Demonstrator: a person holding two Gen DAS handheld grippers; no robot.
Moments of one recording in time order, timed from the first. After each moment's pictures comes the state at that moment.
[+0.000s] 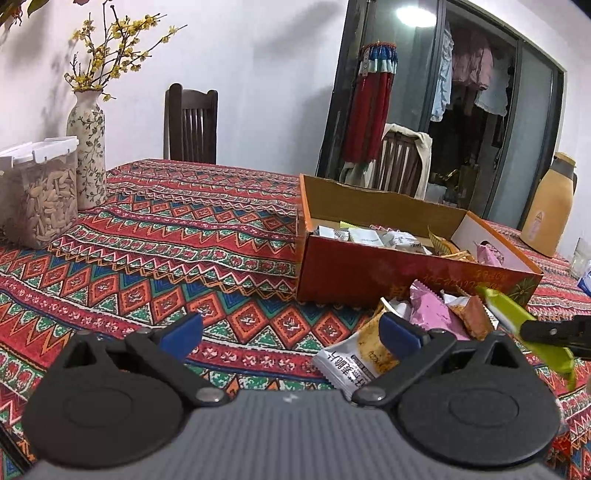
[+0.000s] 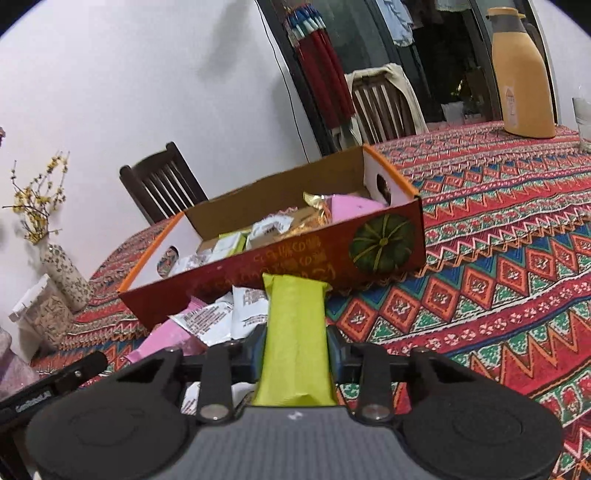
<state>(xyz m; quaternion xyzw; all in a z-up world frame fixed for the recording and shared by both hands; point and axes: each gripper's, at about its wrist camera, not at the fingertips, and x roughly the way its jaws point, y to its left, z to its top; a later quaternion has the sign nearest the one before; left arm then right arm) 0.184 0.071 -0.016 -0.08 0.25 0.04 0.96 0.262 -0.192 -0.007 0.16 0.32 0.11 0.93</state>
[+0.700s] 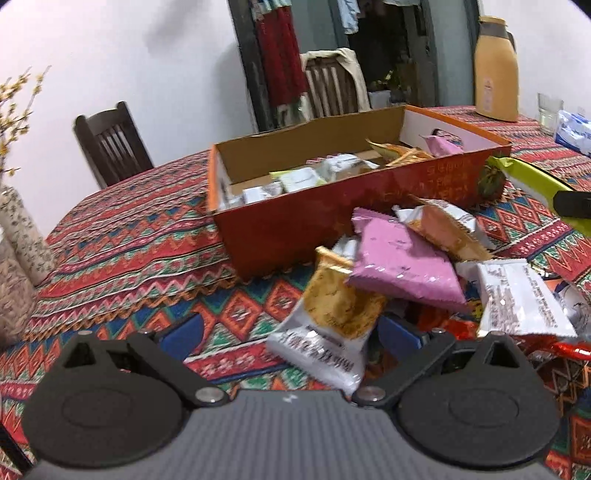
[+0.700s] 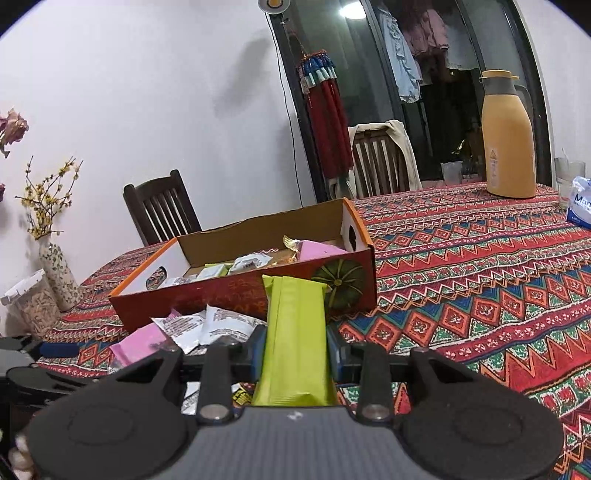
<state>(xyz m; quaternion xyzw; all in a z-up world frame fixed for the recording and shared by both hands) 0.217 0.013 -0.028 0.12 0.33 -0.04 0.94 0.225 -0.223 0.000 0.10 0.25 0.09 0.96</state>
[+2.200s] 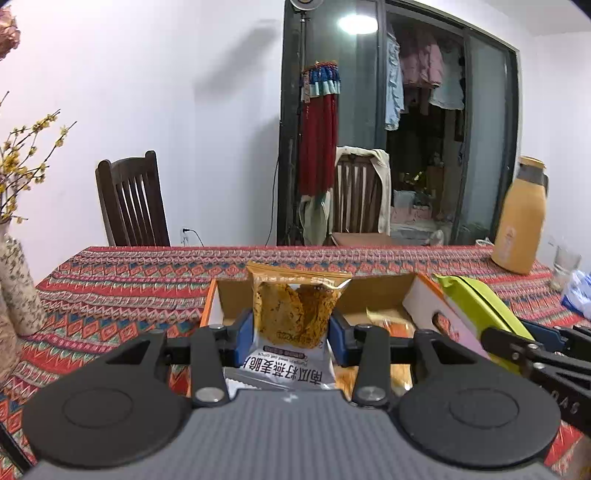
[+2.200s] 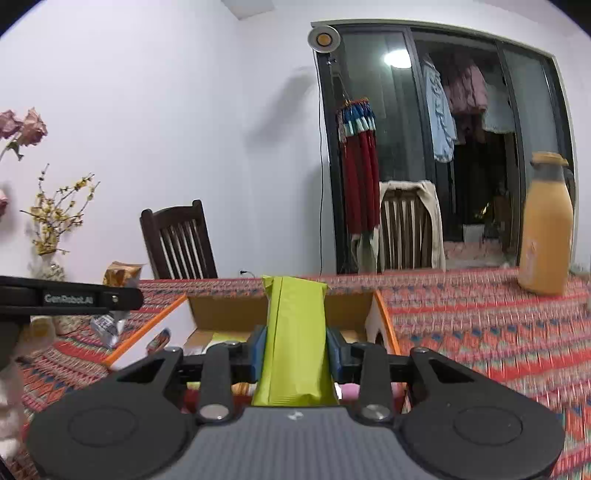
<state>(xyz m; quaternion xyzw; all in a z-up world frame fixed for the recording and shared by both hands) 0.288 -0.015 0.078 -0.01 0.21 0.00 0.98 0.302 -0.195 0.062 0.03 0.17 0.12 0.98</state>
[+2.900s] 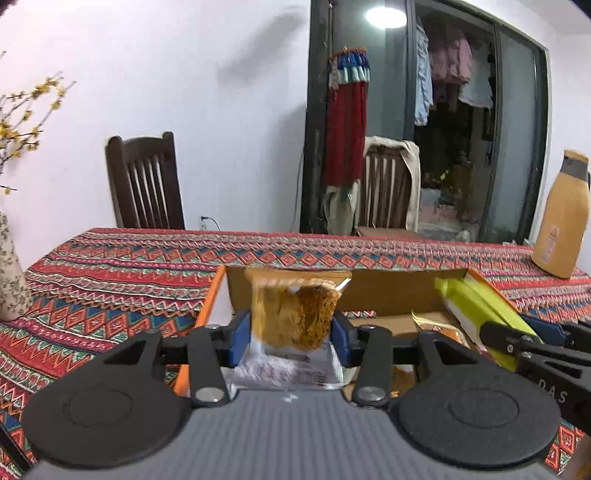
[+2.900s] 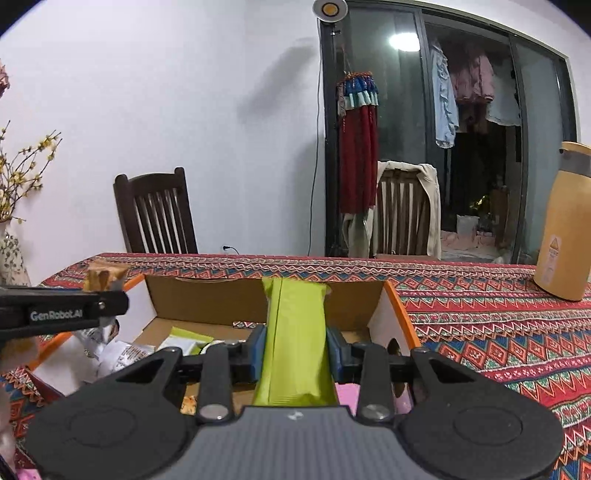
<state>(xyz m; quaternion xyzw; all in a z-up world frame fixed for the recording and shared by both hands) 0.342 -0.001 0.029 -0.03 0.21 0.03 0.98 0.394 -0.170 0.024 0.00 0.21 0.10 0.97</state>
